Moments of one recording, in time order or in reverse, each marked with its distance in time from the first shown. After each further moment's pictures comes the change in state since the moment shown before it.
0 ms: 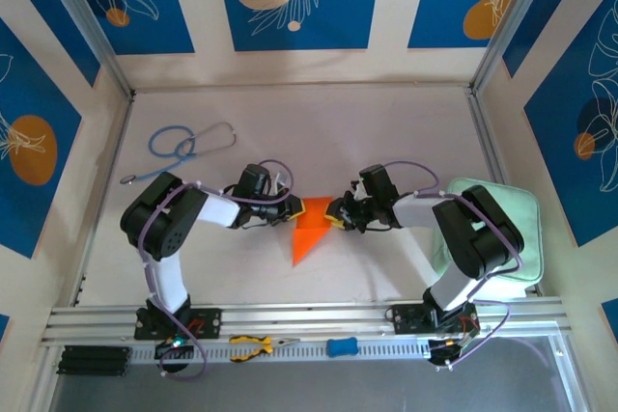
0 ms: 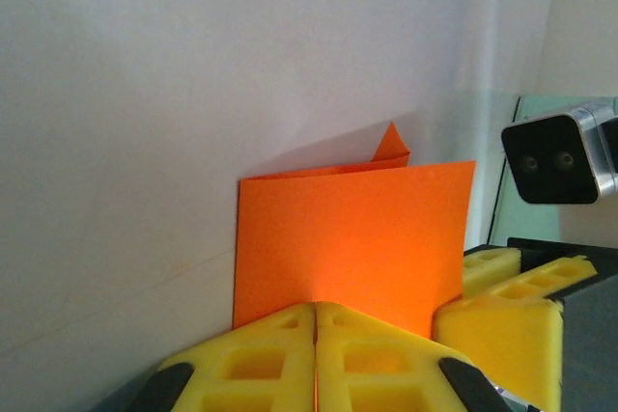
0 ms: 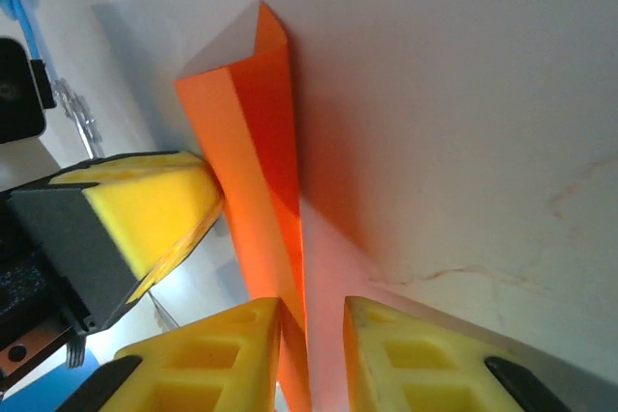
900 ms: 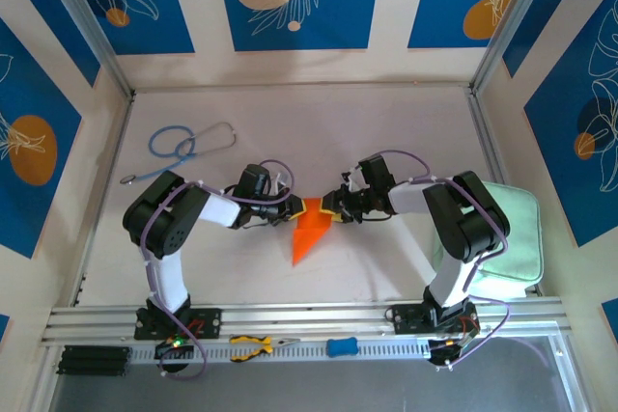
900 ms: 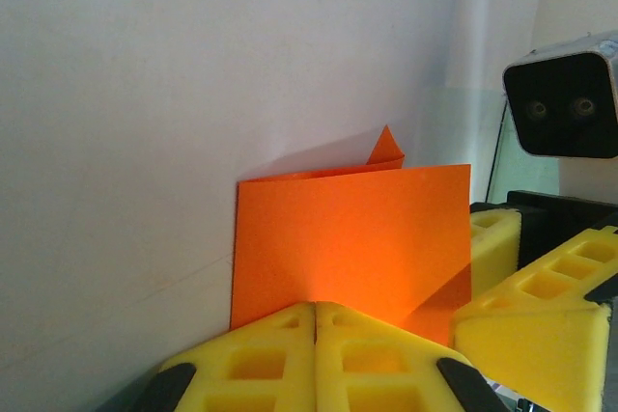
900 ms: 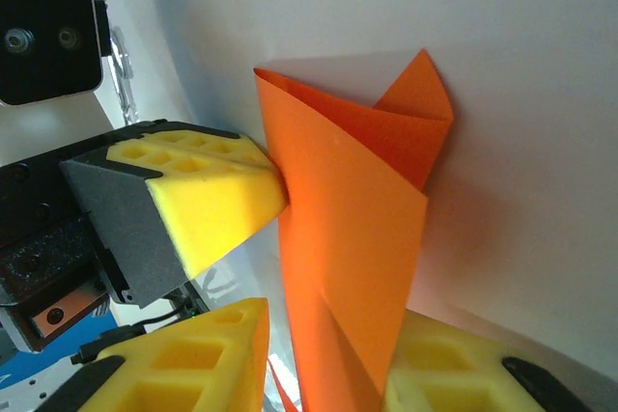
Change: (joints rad) left arm 0.002 0.016 0.000 0.035 0.021 -0.013; right arm -0.052 0.127 0.121 -0.037 -0.179 -0.206
